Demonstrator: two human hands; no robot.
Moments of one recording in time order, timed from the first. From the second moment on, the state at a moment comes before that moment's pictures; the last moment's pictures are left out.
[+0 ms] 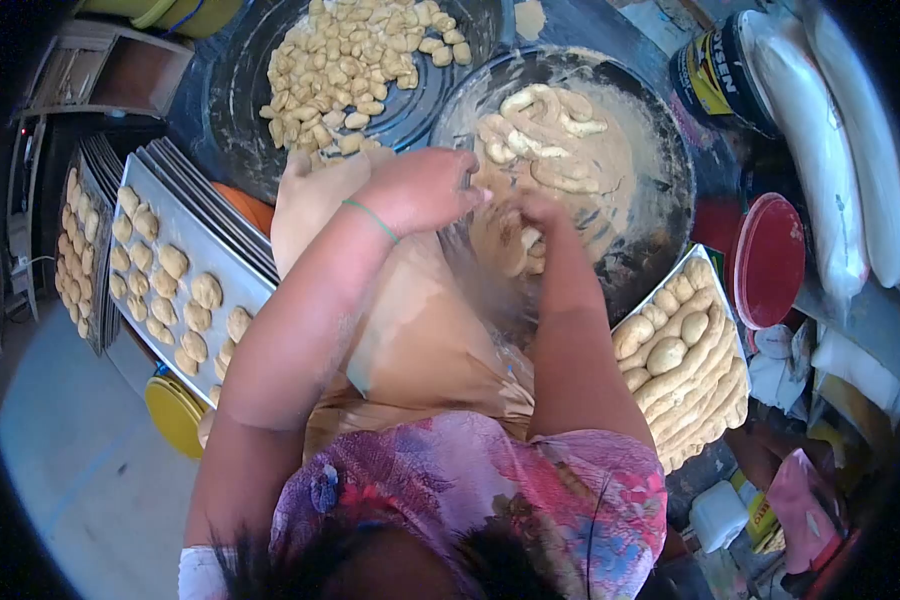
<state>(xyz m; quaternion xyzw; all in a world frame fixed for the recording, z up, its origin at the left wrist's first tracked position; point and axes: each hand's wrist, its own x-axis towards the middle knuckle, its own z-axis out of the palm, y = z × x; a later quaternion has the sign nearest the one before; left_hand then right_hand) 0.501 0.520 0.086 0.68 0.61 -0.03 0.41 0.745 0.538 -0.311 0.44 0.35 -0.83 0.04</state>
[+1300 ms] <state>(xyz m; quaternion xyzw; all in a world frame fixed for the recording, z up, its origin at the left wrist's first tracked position) 0.585 0.500 0.213 0.23 0.28 0.68 0.64 0.663 0.484 0.154 0.26 0.59 -0.26 -0.72</state>
